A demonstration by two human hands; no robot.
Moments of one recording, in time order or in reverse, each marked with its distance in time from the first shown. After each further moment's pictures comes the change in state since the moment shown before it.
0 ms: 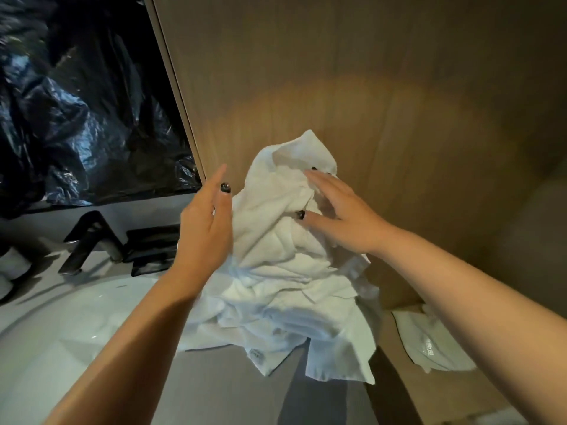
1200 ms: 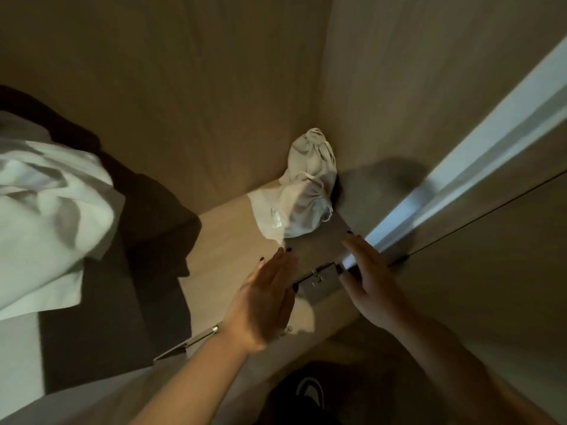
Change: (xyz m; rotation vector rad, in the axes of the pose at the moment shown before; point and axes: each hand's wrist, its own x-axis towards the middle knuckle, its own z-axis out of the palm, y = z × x) left_hand -0.369 0.055 0.440 0.118 -0.885 0.366; right_hand -0.467 0.384 0.028 -0.056 0.122 0.626
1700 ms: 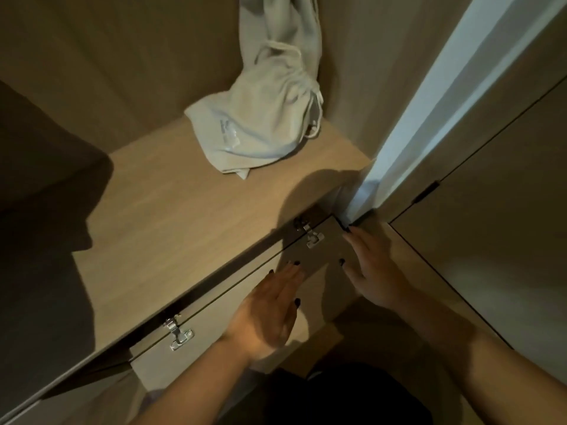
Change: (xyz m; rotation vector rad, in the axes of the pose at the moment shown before) left_hand -0.046 -0.130 0.305 0.041 -0.384 0.081; right_hand -0.003 0.245 0.238 -0.134 -0.053 0.127
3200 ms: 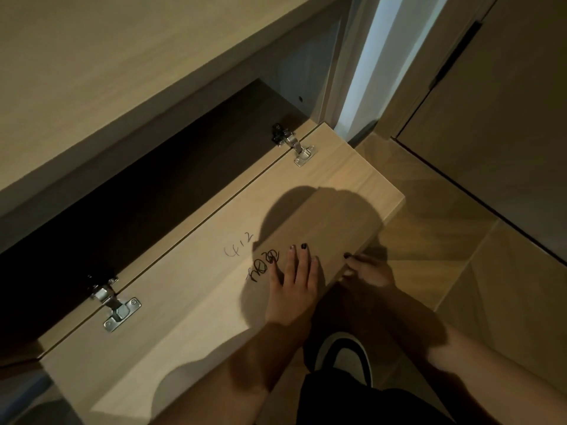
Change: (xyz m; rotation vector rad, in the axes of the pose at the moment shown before) left_hand 0.007 -0.057 0.295 0.389 -0.273 -0.091; right_hand -0.046 0.101 0.284 1.389 0.345 1.092
